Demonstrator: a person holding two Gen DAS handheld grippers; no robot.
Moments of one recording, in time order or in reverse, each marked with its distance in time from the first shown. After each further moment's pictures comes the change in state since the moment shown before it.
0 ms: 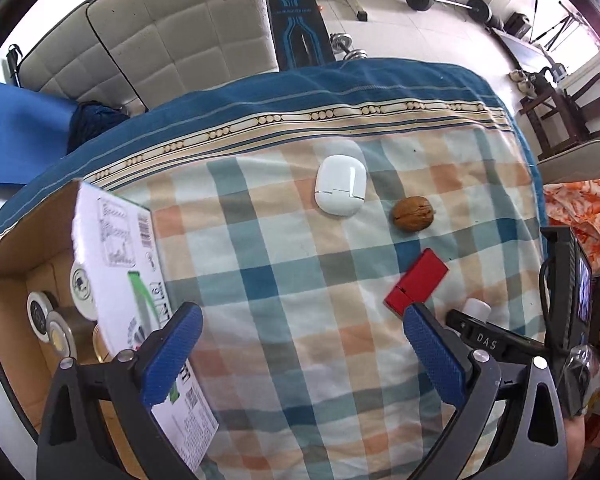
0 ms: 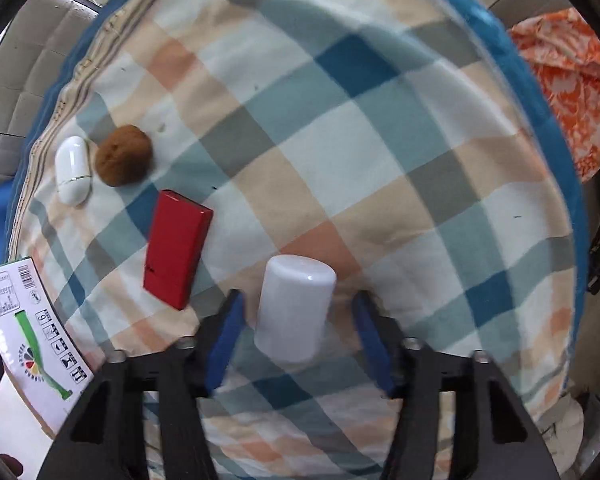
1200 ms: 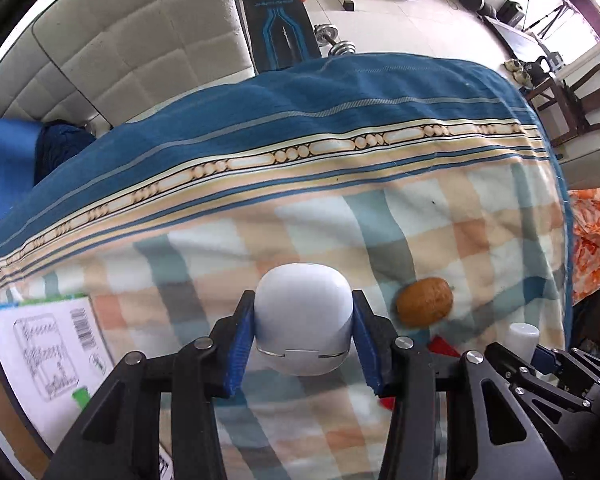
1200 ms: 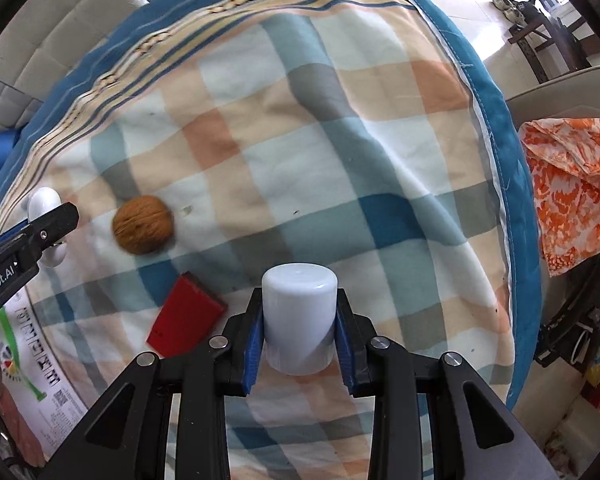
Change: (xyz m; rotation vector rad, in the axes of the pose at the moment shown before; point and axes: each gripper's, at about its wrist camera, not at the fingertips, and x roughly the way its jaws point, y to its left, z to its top) left arm 0.056 -0.017 0.056 0.039 0.013 -0.025; right arm -0.032 0.053 0.041 -0.240 -0.061 -0.091
